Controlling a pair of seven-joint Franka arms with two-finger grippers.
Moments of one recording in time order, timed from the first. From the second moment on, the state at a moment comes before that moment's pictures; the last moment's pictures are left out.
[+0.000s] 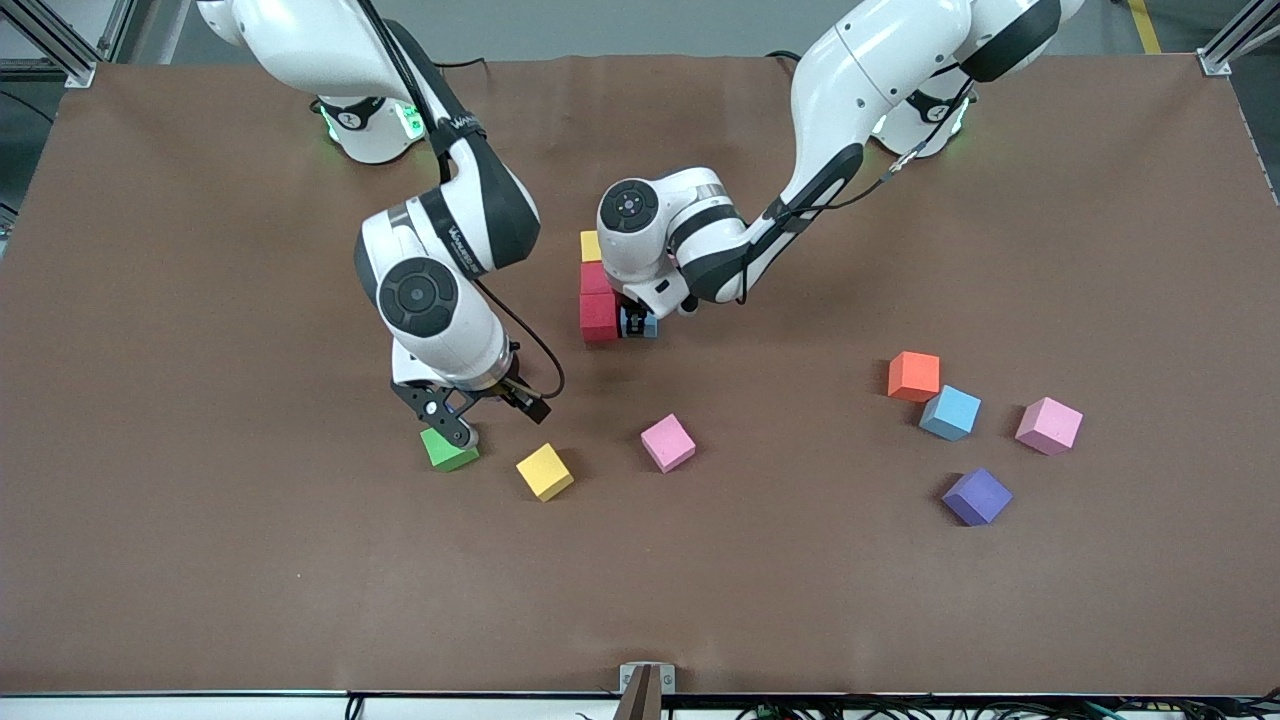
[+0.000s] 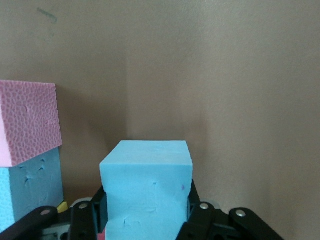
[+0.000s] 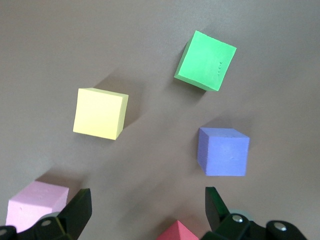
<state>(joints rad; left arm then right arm) -0.46 0.78 -0.55 -1.65 0.43 2.28 -2.70 0.63 0.56 -0.16 -1.46 0.14 1.98 1.18</state>
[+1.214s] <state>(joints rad) -0.45 0.79 -0.54 -1.61 0.42 2.28 -2.70 0.71 0.87 -0.14 -1.05 0.15 1.97 1.58</state>
